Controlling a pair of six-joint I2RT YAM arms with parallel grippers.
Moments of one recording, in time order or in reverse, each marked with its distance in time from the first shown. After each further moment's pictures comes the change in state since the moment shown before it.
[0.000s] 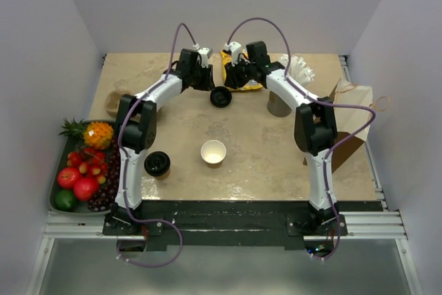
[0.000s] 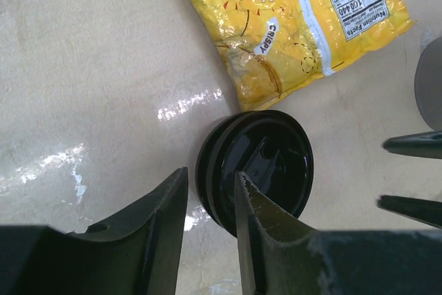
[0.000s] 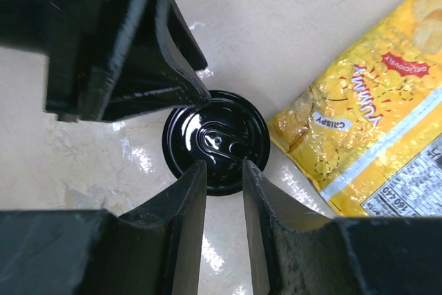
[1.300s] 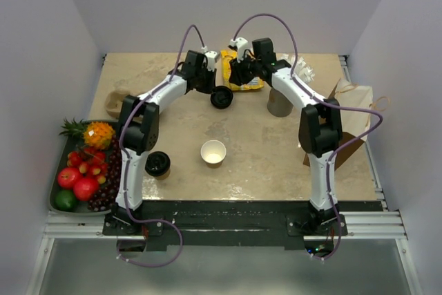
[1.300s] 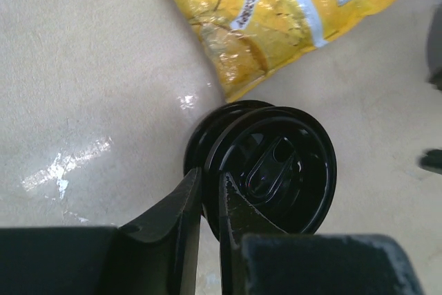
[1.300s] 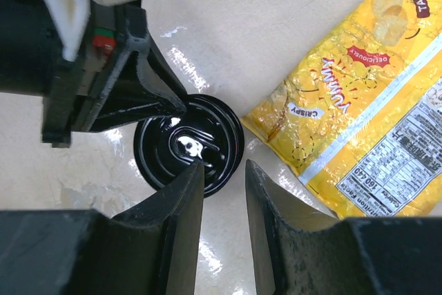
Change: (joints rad) left arm -0.048 0.011 0.008 -0.050 -0.048 0.077; right arm -0.027 -0.049 -0.016 0.001 0.019 0.017
